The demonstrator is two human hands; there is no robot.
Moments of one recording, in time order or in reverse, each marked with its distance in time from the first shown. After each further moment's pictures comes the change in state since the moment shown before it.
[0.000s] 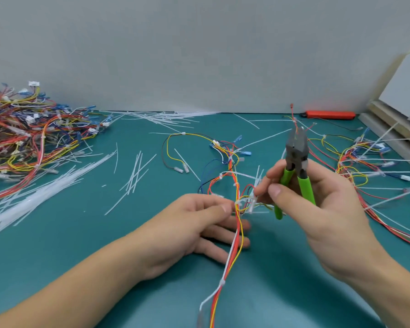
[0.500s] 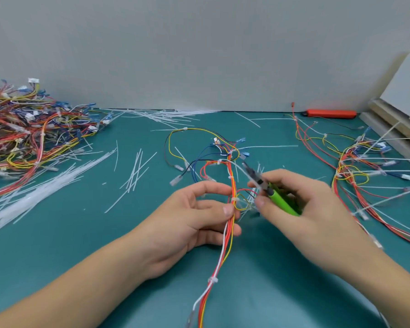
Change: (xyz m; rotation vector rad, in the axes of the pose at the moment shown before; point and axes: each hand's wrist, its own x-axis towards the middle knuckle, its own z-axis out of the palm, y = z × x) left_hand 0.002 -0.002 -0.002 -0.178 0.105 0.082; right_hand 0.000 0.010 -0.008 -0.501 -0.147 0.047
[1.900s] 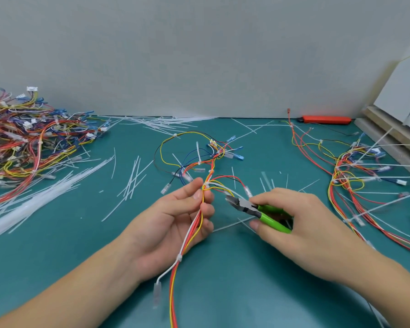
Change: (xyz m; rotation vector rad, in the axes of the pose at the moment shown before) left_hand 0.004 0.005 -0.013 -0.542 -0.033 -0.026; right_hand 0.000 0.009 -0.010 -0.277 -0.181 -0.057
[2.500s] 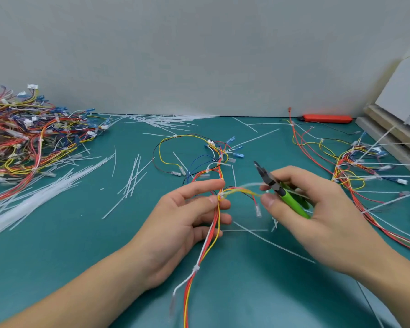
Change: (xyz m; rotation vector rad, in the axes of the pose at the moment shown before) left_hand -0.002 -0.016 0.009 0.516 0.118 0.200; right_hand 0.002 -0.010 -0.011 0.177 0.203 -0.041
